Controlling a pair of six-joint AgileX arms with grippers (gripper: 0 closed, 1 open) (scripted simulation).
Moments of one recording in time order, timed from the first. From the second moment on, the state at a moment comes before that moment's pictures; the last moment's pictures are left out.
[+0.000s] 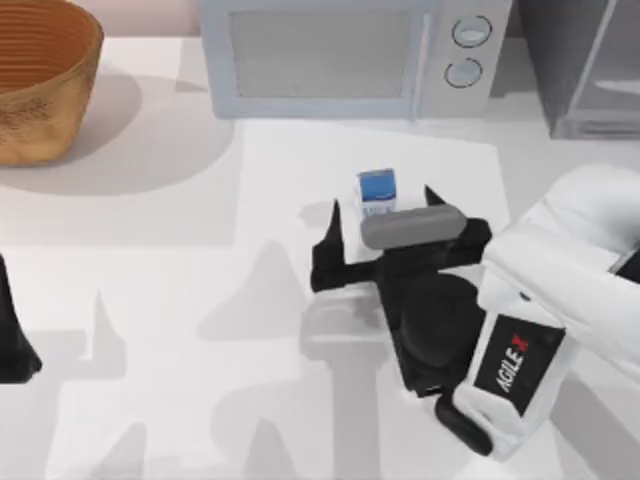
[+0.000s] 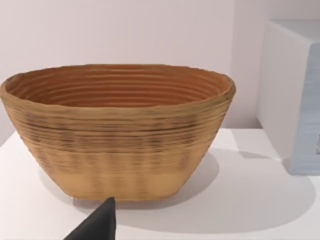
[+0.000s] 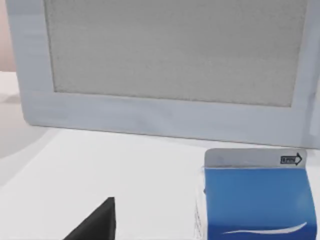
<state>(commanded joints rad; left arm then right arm) 0.00 0.00 0.00 0.00 0.00 0.00 0.75 2.43 0.85 1.57 0.61 0.01</state>
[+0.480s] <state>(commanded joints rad) 0.00 0.00 0.00 0.00 0.00 0.00 0.72 2.45 0.93 1.52 0.58 0.01</state>
